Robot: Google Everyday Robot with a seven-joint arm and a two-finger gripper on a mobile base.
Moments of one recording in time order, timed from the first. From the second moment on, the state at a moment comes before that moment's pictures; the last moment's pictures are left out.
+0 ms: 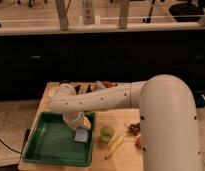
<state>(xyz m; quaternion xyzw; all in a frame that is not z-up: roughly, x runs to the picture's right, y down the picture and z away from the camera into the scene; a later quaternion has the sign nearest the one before) -0.113 0.210 0.764 -0.30 -0.19 -0.65 0.67</state>
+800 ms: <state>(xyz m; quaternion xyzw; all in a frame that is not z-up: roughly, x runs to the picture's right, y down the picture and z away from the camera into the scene) -0.128 0.210 0.755 -0.29 -0.20 -0.66 0.67</state>
